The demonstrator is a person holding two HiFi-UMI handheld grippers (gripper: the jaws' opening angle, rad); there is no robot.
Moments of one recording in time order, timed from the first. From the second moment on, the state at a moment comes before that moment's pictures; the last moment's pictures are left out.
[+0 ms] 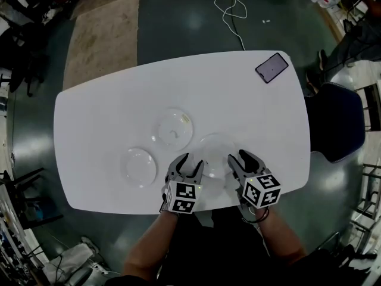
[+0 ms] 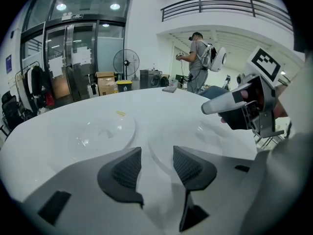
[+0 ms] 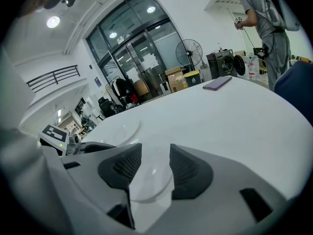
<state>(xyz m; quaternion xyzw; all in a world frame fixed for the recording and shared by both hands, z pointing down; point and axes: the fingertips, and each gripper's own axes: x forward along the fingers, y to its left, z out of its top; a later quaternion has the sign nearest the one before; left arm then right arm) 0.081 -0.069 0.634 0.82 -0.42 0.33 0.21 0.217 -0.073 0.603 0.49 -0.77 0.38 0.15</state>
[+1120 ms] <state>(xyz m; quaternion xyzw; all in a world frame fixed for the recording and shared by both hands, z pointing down) 0.077 -0.071 0.640 0.82 -0.43 0.31 0.21 0.208 -0.060 0.634 0.46 -0.74 0.46 0.15</state>
